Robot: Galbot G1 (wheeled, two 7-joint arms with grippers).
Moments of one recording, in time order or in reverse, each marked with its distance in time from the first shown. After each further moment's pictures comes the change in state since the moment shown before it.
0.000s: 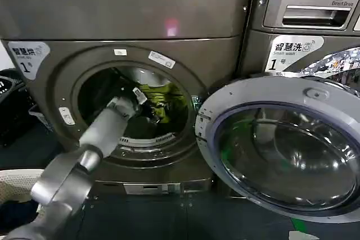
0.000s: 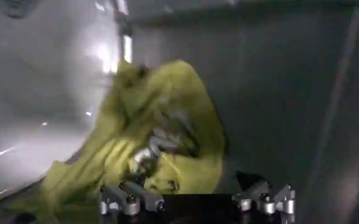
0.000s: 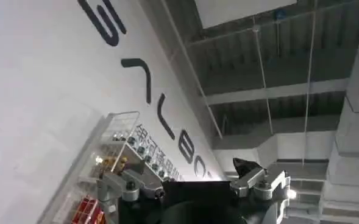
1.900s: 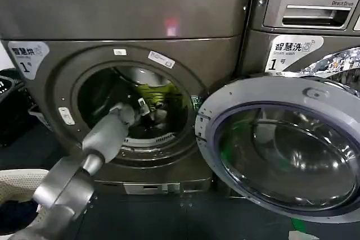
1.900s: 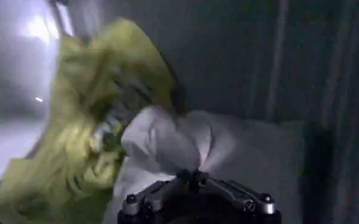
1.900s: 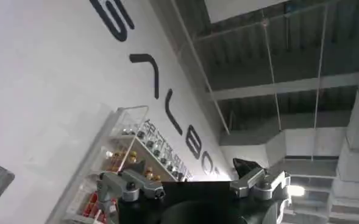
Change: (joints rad) left arm 0.058 -0.014 -0.067 -0.010 0.092 -0.044 0.008; right arm 0.043 0.025 -0.076 0.024 -0.030 0.021 -0.006
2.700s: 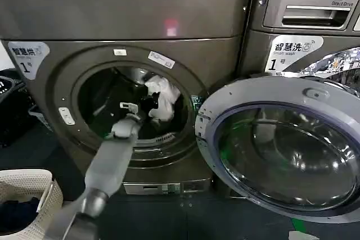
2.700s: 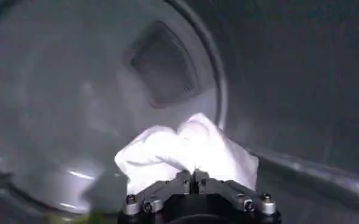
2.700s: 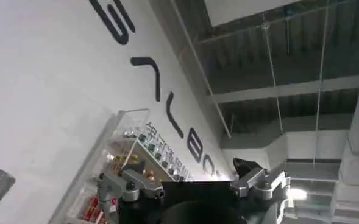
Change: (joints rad) left arm 0.361 -0.023 -0.366 -0.512 -0.505 -0.117 -0.538; right arm 0.010 -0.016 -0.017 -0.004 -0.008 0.014 0.007
